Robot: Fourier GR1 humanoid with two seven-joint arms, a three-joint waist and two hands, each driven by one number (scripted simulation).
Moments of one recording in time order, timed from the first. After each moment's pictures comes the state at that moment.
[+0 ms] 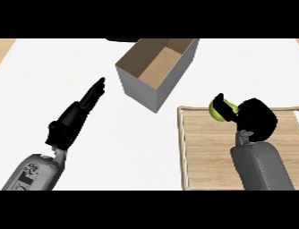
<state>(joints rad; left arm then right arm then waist) -0.24 0.32 -0.32 -1.50 0.11 0.05 0.04 -0.32 -0.06 0.04 -1.39 1.20 0.04 1.05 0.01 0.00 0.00</state>
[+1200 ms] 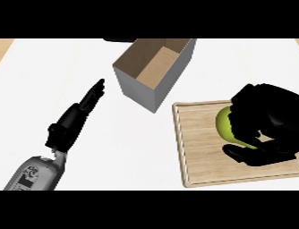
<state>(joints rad) -0.23 0.31 -0.31 -1.51 0.09 0.06 0.05 -0.43 -0.57 0.23 -1.80 0.49 0.37 -0.57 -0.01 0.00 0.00</state>
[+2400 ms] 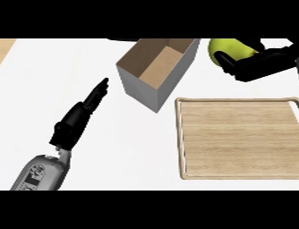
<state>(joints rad) -0.23 0.23 -0.25 -1.51 0.01 -0.01 0.07 -0.91 -0.43 0.03 -1.39 0.30 0.54 -0.30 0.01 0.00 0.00</state>
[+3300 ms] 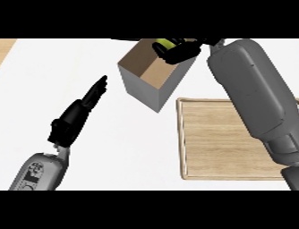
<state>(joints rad) -0.24 0.20 -0.20 -1.50 -0.01 -0.06 0.06 -1.14 -0.21 0.14 -0.87 0.65 0.19 -0.43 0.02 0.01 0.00</state>
